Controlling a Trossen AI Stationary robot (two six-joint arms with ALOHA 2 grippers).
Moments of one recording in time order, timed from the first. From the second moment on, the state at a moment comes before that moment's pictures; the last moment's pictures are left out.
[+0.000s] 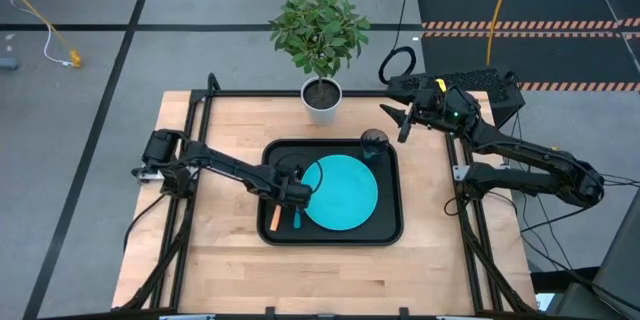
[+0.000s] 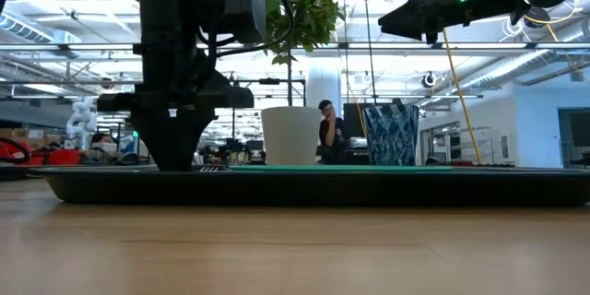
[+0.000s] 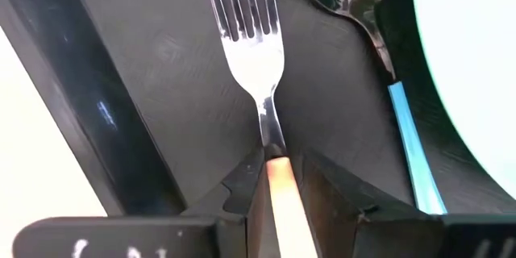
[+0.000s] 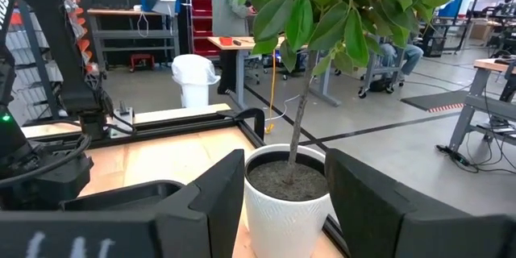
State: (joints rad) left arm -0.15 1.83 1.14 -0.84 -0.15 -1.32; right arm -0.60 0.86 0.52 0.31 -0.18 -0.04
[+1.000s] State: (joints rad) left arm -0.13 1.83 1.09 -0.83 -0.08 -1.45; right arm -0.60 0.86 0.52 0.28 -0.18 -0.10
